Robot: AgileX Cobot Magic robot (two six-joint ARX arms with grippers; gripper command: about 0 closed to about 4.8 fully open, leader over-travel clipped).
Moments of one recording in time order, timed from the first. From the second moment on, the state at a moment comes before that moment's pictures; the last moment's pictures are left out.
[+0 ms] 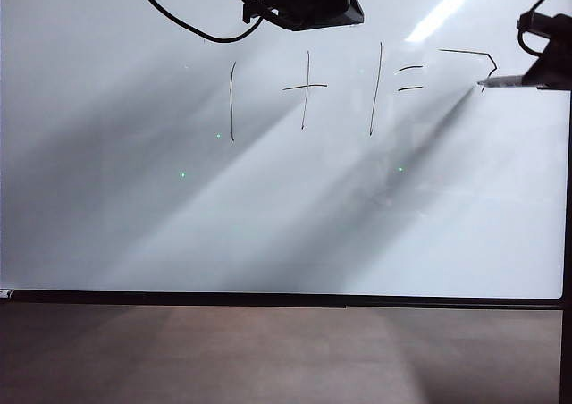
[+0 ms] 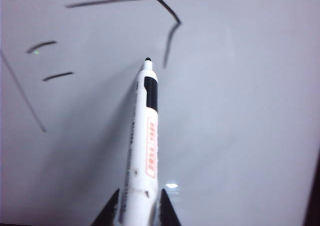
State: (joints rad) left arm -0.76 1.68 1.22 0.45 -0.01 0.03; right arm -0.02 1.27 0.64 0.55 -0.25 0.21
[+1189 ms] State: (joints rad) left arm -0.76 1.68 1.22 0.44 -0.01 0.03; right arm 0.08 1.30 0.64 0.61 -0.24 0.21
